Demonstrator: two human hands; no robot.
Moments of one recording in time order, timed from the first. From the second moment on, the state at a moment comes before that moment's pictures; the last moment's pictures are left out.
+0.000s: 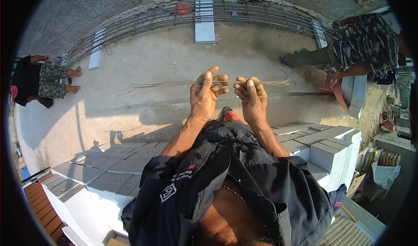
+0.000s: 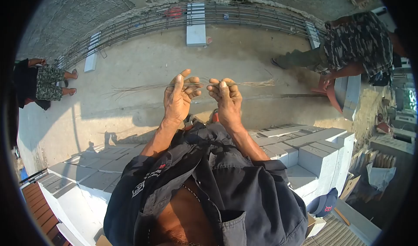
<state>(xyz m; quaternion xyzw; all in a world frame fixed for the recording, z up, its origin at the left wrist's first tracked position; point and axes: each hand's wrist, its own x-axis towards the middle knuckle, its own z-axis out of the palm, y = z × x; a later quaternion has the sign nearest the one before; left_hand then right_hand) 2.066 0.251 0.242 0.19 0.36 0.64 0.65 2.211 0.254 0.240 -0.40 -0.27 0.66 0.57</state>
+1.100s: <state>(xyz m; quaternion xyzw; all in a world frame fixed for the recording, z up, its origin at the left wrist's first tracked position) 1.992 0.210 0.192 0.04 0.46 0.68 0.58 2.174 0.238 0.199 -0.42 -0.61 0.60 0.30</state>
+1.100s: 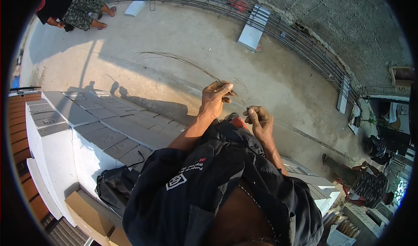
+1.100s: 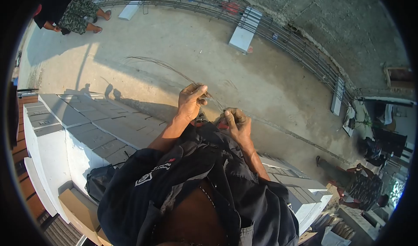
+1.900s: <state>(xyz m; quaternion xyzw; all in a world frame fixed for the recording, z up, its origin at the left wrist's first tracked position) 2.000 0.228 0.213 0.14 0.39 0.71 0.57 2.181 0.263 0.215 -0.36 -0.62 0.68 0.18</state>
